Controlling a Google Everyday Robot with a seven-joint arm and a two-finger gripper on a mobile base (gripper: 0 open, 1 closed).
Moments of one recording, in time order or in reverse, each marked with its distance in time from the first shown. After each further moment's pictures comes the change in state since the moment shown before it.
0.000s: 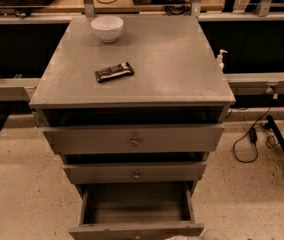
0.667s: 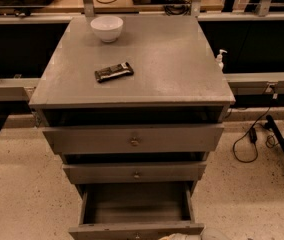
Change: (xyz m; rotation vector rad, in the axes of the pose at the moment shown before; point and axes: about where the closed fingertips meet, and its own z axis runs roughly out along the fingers) arm -0.005 -0.008 0.010 0.004 -0.045 -0.040
